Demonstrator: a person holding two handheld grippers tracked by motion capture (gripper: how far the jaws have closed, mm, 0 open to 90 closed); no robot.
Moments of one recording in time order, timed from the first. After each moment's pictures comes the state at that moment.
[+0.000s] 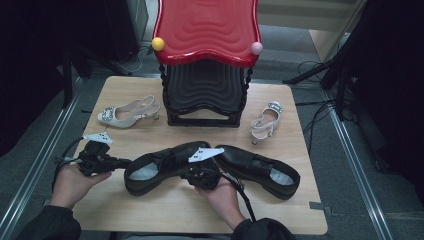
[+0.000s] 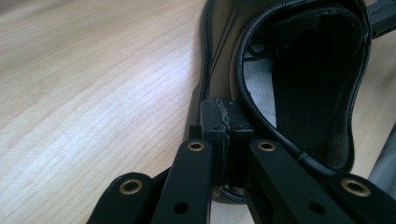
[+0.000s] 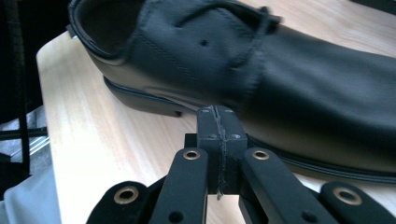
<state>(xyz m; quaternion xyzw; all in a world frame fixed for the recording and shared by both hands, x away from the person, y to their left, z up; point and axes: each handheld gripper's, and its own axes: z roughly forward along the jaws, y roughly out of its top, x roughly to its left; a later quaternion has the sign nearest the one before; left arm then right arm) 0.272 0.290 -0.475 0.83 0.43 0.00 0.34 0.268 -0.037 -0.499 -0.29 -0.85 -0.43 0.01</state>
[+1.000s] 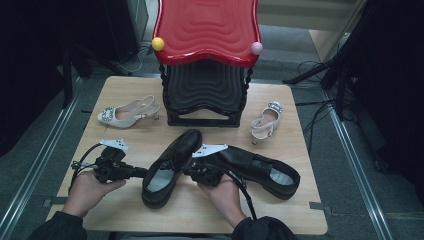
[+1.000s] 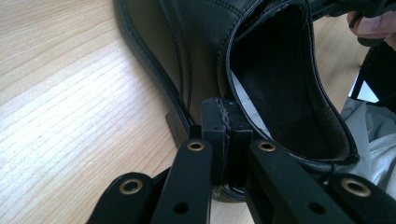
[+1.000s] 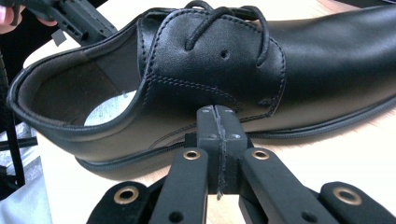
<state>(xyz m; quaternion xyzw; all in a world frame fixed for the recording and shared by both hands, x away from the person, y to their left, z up) 0.262 0.249 -0.477 0.83 0.42 -0.06 0.36 0.278 -0.046 -0.495 -0.32 -0.85 -0.43 0.00</state>
